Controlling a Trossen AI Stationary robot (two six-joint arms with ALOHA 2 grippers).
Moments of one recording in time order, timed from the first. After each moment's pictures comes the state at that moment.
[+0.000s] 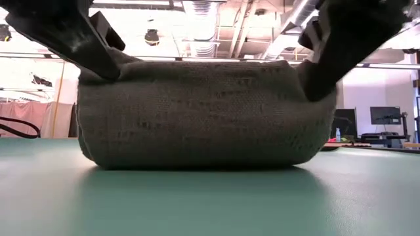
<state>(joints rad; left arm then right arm) -0.62 1.59 0.89 -0.07 -0.43 -0.51 0.59 1.81 1.32 -0.70 0.39 0.62</state>
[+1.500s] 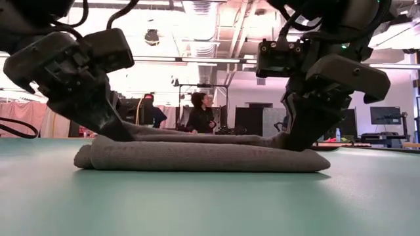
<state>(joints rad) -0.48 1.59 0.58 0.26 -0.40 -0.58 0.40 1.80 1.06 -0.44 0.26 0.49</state>
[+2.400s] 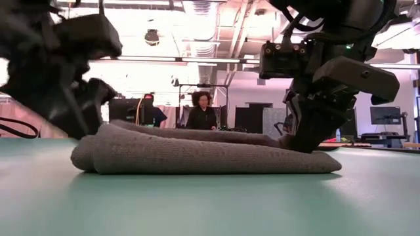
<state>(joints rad) -0.50 1.51 0.65 -0.02 -0.26 -0.48 0.40 1.81 1.06 -0.44 0.24 0.49</state>
